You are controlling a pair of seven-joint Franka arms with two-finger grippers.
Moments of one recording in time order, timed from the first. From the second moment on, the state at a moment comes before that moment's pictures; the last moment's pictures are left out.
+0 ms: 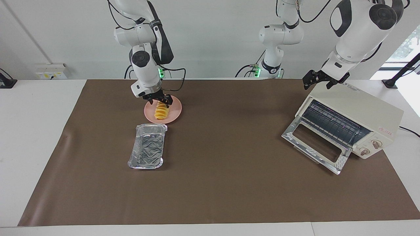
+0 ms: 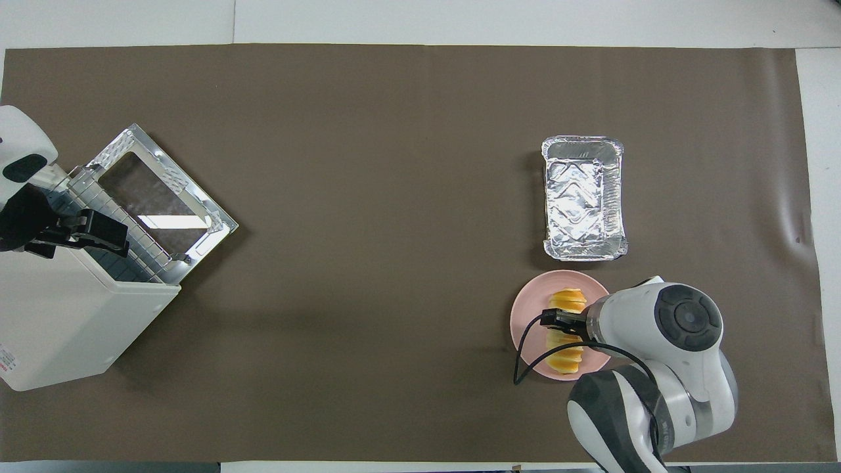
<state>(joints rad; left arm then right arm) -0.09 -0.04 0.00 -1.69 0.01 1.46 -0.02 0.21 -0.20 0.10 -2.60 0.10 2.30 0.51</state>
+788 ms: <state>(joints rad) -0.09 -0.04 0.00 -1.69 0.01 1.46 -0.02 0.21 -0.21 0.10 -2.60 0.14 2.28 0.55</state>
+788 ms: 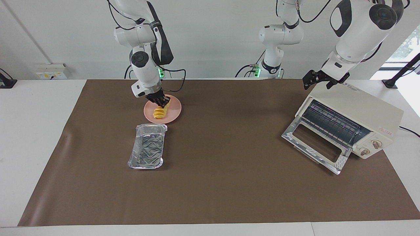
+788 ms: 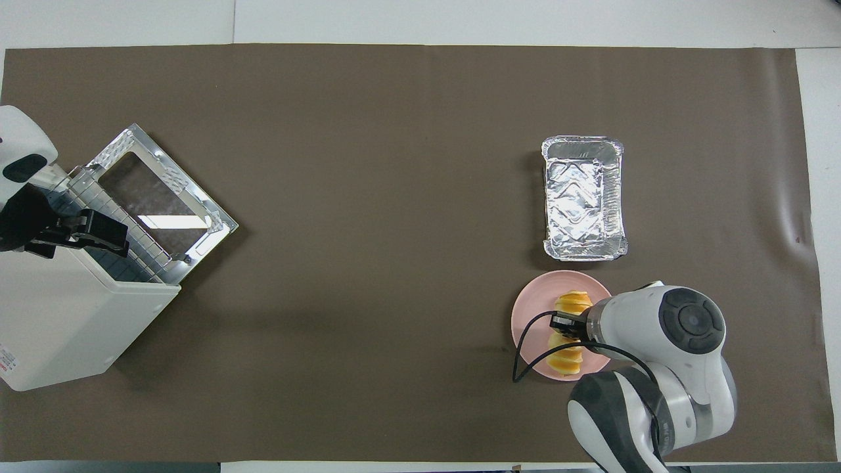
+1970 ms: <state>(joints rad) -0.09 -0.04 0.00 -1.69 0.01 1.46 -0.02 0.09 0.26 0.08 -1.84 0.09 2.10 0.20</state>
